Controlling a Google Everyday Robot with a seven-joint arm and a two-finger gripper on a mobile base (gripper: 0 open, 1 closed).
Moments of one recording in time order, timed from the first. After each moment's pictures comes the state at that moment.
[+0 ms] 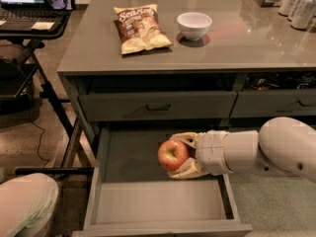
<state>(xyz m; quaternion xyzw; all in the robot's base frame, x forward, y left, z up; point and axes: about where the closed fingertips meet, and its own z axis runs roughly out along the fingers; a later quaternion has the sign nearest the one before) 0.435 -0.051 0.749 -0.64 0.62 0.14 0.43</state>
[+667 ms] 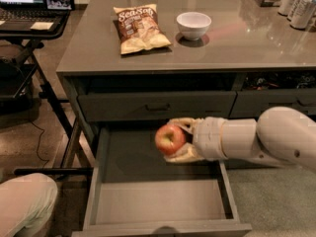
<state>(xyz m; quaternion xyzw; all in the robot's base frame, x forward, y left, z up) 0.465 -0.046 0.772 -0.64 0.59 0.12 0.47</state>
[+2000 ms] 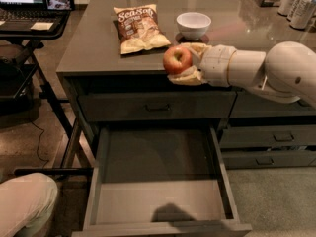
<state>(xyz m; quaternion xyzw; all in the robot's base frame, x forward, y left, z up) 0.626 -0.067 0.901 -0.56 0.55 0.09 0.61</state>
